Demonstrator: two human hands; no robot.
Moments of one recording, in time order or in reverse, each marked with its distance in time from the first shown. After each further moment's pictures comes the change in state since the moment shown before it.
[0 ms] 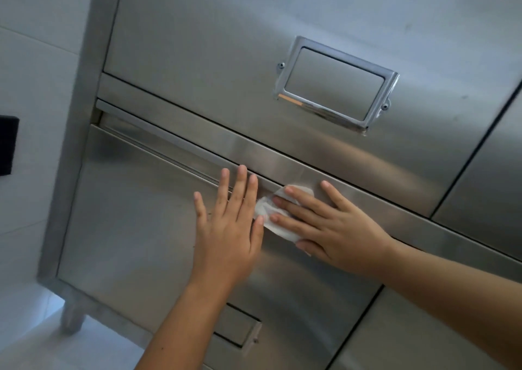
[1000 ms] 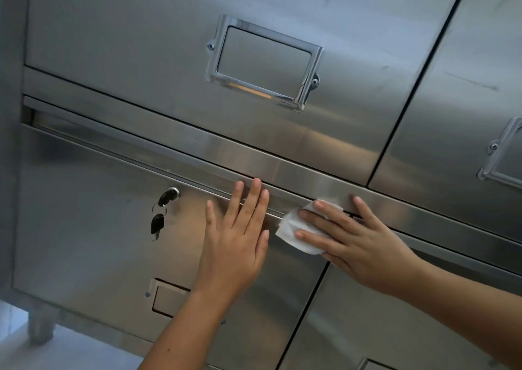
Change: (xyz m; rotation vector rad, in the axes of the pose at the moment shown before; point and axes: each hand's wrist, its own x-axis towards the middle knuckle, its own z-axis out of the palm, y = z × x) left_hand -0.022 0.059 0.030 -0.002 -0.007 0.227; right_hand -0.118 -0.007 0.006 0.032 -0.053 0.141
